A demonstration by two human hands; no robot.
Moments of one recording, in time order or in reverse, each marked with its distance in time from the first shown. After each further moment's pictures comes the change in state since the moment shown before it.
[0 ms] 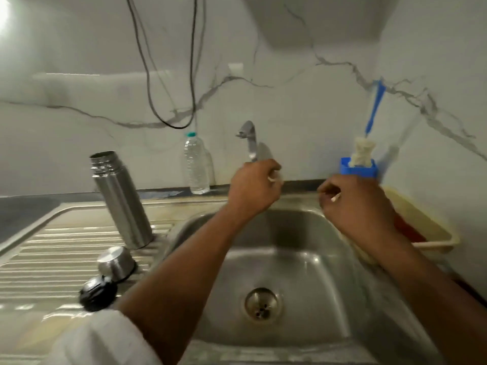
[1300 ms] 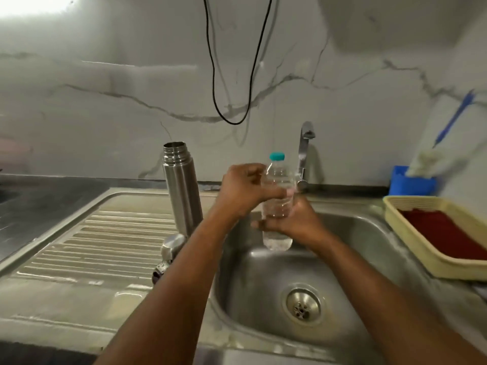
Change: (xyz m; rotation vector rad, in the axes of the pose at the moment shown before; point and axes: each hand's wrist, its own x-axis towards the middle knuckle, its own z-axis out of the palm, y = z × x) left_hand -0.056 -0.082 -0.108 -0.585 -0.043 -0.303; right_hand -0.017 -0.123 0.130 0.872 -0.513 -0.014
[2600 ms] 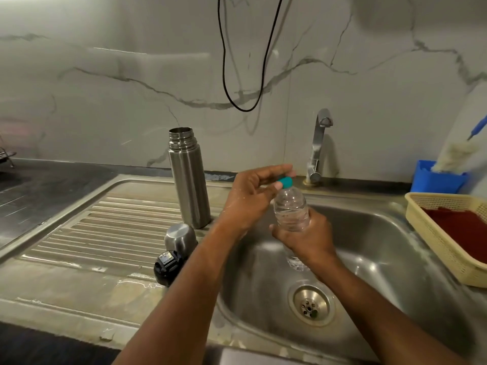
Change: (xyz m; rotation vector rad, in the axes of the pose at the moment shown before) left_hand -0.018 -0.027 0.010 -0.253 -0.038 0.104; right_hand -0.014 0.055 0.023 -0.199 0.319 0.044
